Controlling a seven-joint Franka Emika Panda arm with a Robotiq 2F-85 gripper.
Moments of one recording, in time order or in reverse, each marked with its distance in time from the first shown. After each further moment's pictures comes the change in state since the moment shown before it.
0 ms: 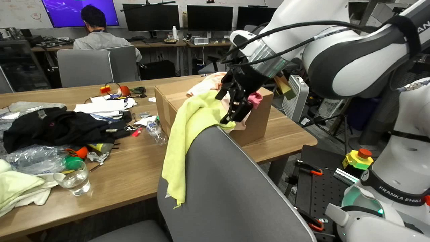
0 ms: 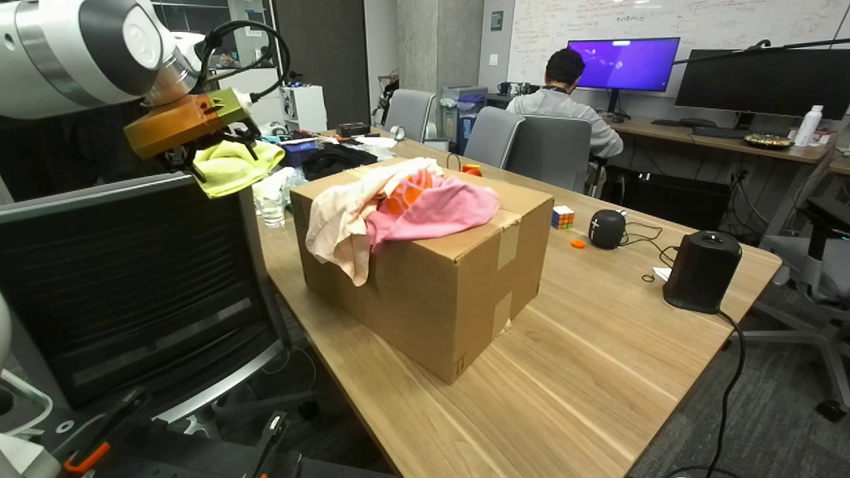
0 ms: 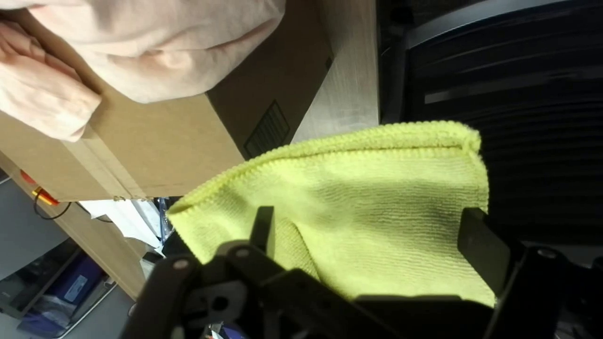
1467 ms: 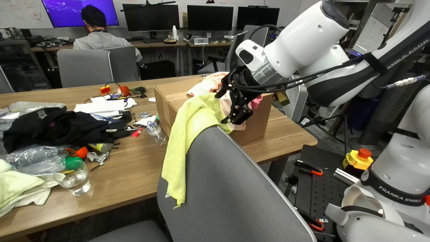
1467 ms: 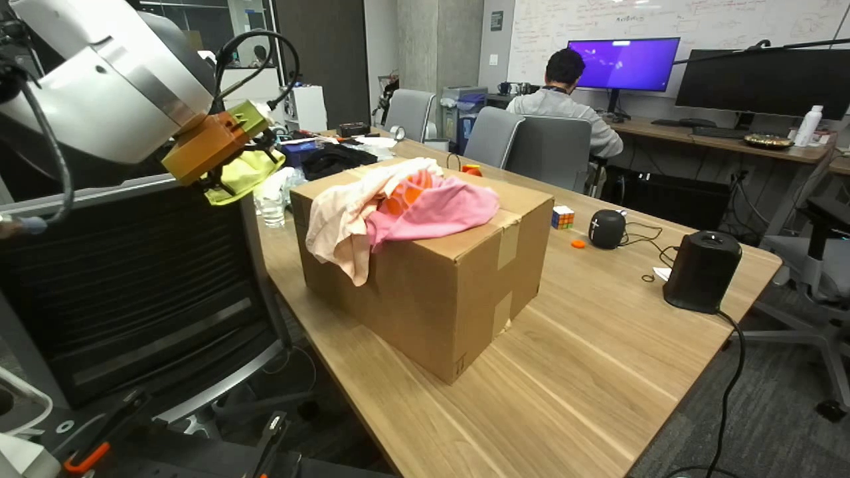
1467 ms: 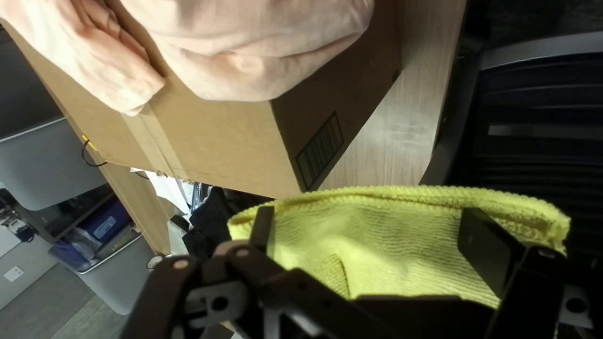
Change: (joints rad) arm -0.353 0.073 0.160 0.000 -0.733 0.244 0.440
